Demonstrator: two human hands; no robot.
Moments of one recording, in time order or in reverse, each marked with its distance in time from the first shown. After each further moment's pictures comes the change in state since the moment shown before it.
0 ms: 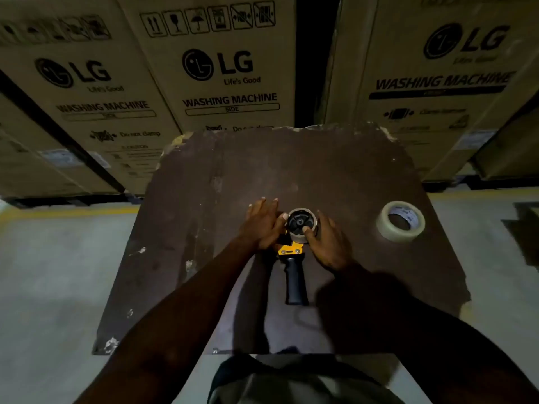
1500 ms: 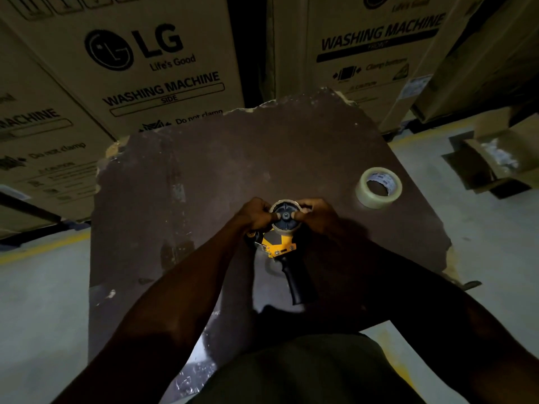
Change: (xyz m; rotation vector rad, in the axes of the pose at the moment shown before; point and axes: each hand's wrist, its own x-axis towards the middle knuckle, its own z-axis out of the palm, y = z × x) left_hand 0.094 -0.021 0.026 -0.327 -0.414 -0.126; right_hand 0.050 0.015 0.005 0.333 -0.107 0.232
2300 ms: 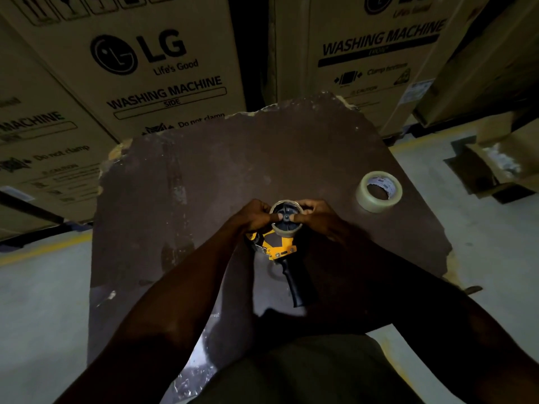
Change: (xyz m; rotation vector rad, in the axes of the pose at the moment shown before) left_hand -0.002 0.002 -0.005 -0.099 -0.069 0.022; right_hand 0.002 -0.006 -0.003 0.235 -0.081 0.089
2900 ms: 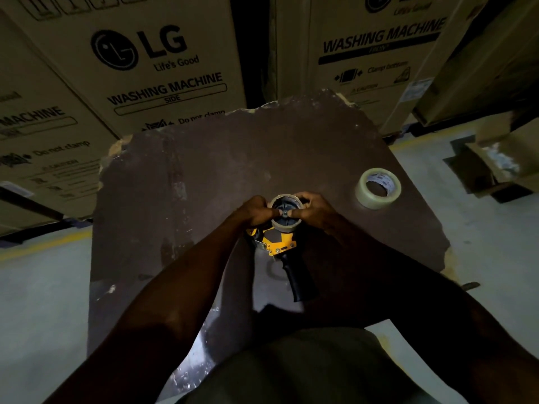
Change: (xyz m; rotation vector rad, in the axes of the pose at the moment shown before) left_hand -0.004 0.009 0.001 0.095 0.013 -0.048; right_hand 0.006 -0.001 0.003 -0.141 0.050 -0.055
